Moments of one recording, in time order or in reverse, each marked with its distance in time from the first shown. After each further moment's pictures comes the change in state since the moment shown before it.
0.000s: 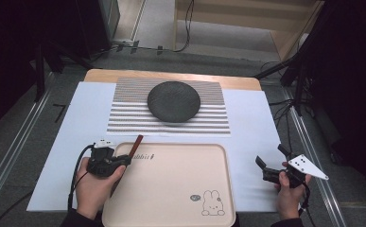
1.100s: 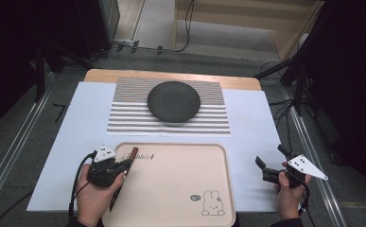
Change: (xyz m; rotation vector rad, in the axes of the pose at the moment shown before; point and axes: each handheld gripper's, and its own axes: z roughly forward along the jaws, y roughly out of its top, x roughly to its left) left arm -0.019 -0.014 -0.005 -0.088 0.006 0.119; right arm 0.001 0.000 0.000 0.005 -0.003 -0.009
